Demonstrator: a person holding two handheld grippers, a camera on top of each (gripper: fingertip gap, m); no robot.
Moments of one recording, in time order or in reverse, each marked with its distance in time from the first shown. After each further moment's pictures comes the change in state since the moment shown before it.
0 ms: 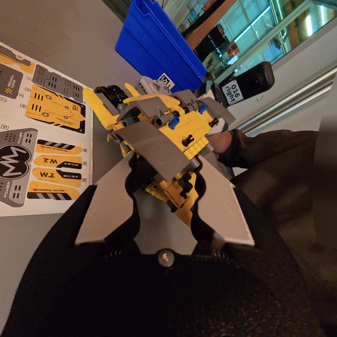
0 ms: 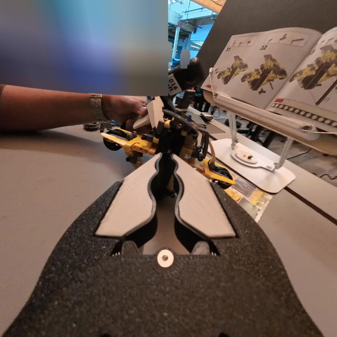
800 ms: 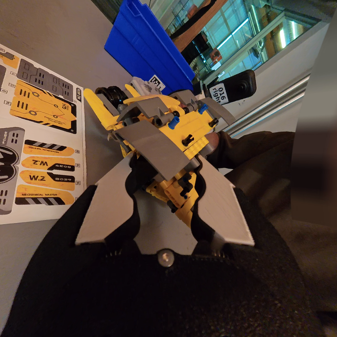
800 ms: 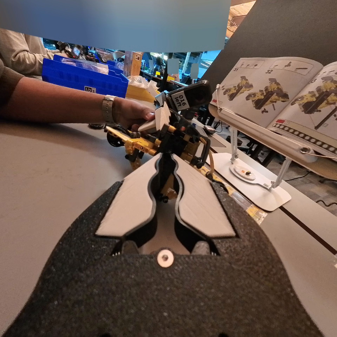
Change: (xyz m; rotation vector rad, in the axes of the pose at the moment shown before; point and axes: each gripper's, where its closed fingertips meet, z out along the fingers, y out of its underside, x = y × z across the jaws) left arm 0.002 0.000 0.001 0.014 0.082 -0.035; right arm -0.002 -0.004 -0.001 0.061 -0.060 -0.098
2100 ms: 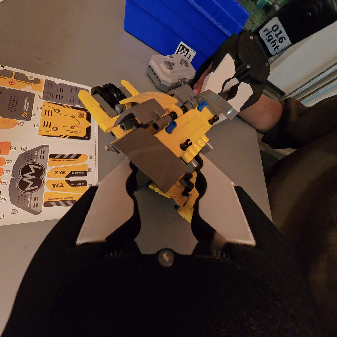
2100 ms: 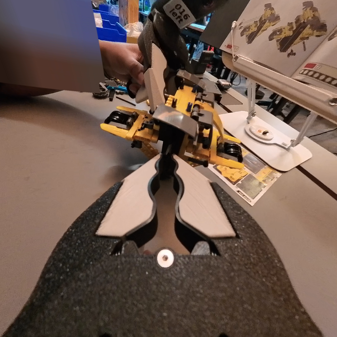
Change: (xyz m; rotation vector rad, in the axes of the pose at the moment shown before) left arm 0.003 0.008 0.019 -0.194 -0.336 0.243; right arm -0.008 0.025 -0.021 -0.245 -0.044 0.116
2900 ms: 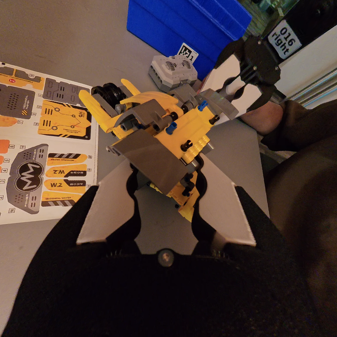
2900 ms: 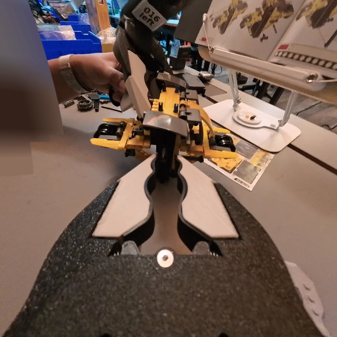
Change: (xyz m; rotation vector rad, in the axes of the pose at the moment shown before) left arm -0.001 -0.001 0.002 0.003 -0.009 -0.022; right arm 0.009 -0.001 -0.003 -0.014 0.112 0.136
